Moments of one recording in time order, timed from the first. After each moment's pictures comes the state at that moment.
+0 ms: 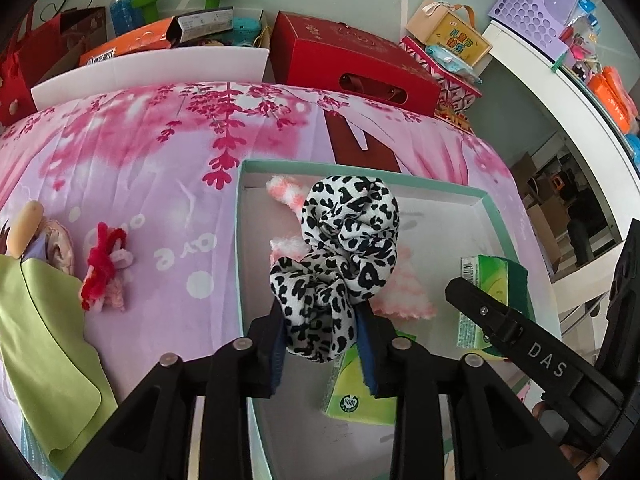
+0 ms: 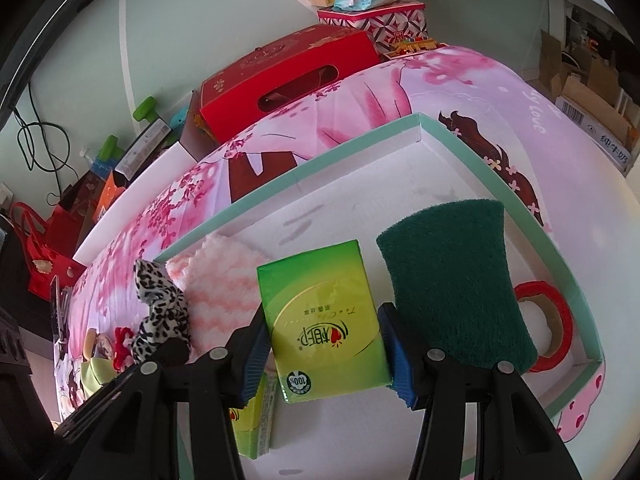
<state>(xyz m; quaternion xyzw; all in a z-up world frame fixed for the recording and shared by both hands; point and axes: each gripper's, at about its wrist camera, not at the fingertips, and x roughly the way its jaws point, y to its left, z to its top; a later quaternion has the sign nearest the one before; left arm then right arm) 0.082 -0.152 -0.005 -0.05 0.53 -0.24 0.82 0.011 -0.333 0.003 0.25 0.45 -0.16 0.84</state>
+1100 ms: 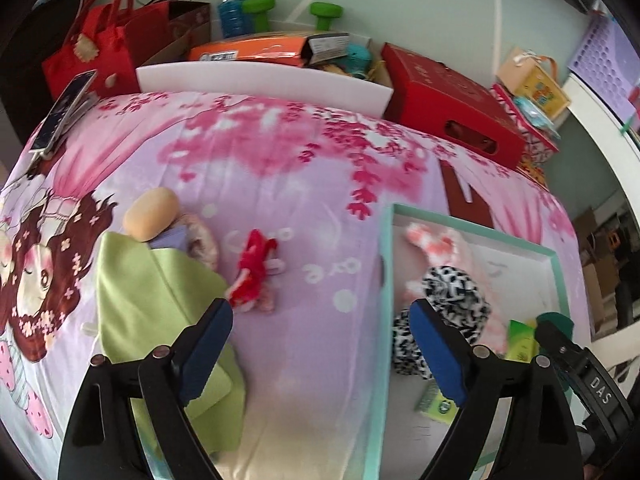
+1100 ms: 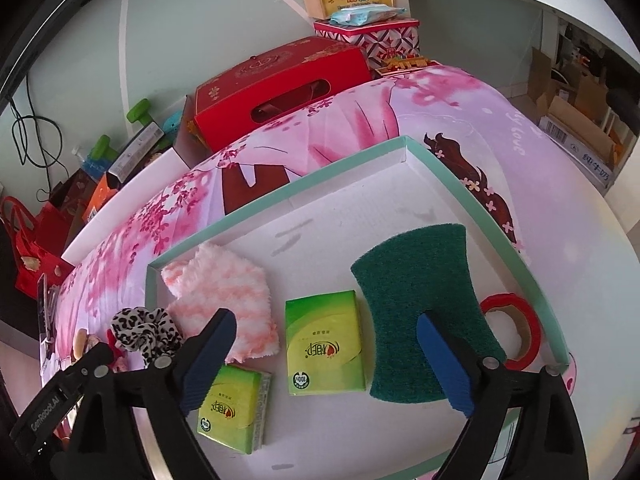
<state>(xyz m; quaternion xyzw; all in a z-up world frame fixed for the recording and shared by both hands) 0.092 -0.080 0.012 -0.07 0.52 -0.08 0.85 0.008 -0.331 0.021 0.22 0.45 -0.19 0.84</state>
